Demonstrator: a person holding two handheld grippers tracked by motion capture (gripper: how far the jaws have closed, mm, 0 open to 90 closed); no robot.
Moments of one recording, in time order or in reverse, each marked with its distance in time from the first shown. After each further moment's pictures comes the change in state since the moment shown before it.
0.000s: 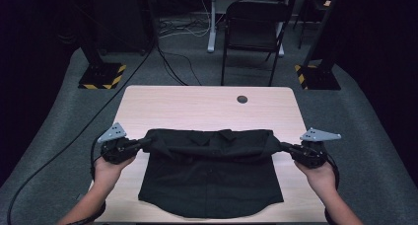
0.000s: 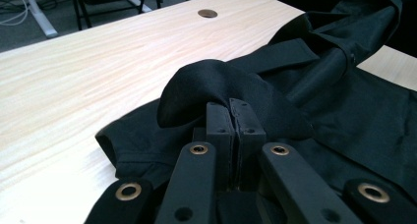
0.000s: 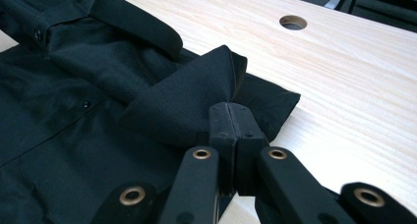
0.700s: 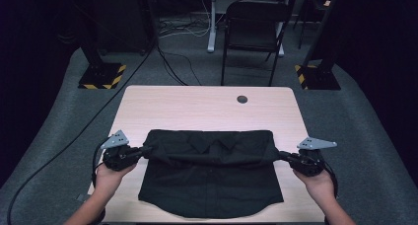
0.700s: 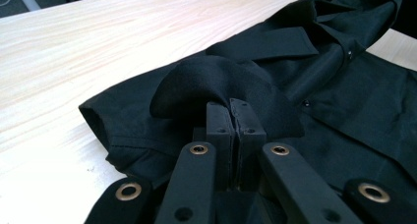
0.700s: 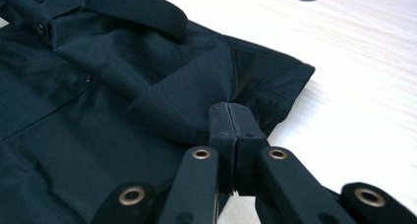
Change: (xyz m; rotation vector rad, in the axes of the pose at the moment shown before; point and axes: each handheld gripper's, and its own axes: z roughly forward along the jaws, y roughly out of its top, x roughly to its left) left arm -0.004 -0.021 0.005 0.052 -0.016 -0.009; right arm 0.007 -0.023 0.006 0.053 0.012 0.011
